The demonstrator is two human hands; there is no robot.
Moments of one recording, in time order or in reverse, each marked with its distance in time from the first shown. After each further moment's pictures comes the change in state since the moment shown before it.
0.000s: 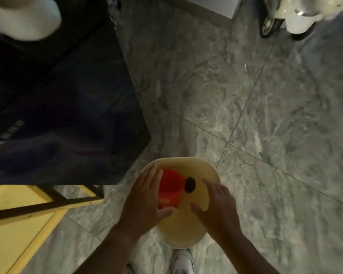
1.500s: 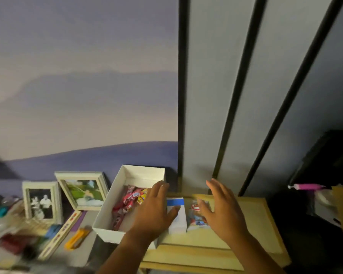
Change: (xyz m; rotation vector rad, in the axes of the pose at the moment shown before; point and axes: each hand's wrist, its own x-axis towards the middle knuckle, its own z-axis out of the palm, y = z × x) left_hand -0.650 -0.163 -0.418 -0.174 0.863 -0.901; right_hand -0.369 -0.670 -0.030 0.006 -0.166 -1.223
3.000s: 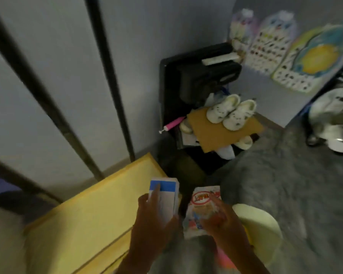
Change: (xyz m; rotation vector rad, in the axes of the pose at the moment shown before) left_hand -0.017 0.181 0.267 -0.235 -0.412 0.295; right_hand -0.212 0.231 -0.063 0.532 0.253 0.948
